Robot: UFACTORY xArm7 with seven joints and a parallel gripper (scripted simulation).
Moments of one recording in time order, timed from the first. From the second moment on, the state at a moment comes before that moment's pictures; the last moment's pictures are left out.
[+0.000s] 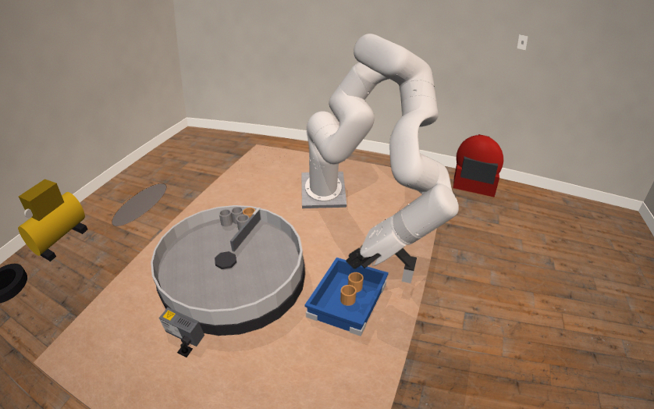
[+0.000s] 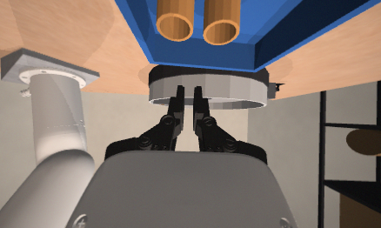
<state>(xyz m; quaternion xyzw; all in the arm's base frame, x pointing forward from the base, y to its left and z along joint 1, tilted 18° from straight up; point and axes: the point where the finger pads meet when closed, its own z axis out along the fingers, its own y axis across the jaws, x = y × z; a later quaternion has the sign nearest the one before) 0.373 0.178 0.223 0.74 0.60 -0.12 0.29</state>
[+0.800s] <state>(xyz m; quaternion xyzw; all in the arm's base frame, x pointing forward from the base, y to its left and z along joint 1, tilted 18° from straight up) 0.367 0.177 0.240 0.74 0.60 -0.12 0.29</state>
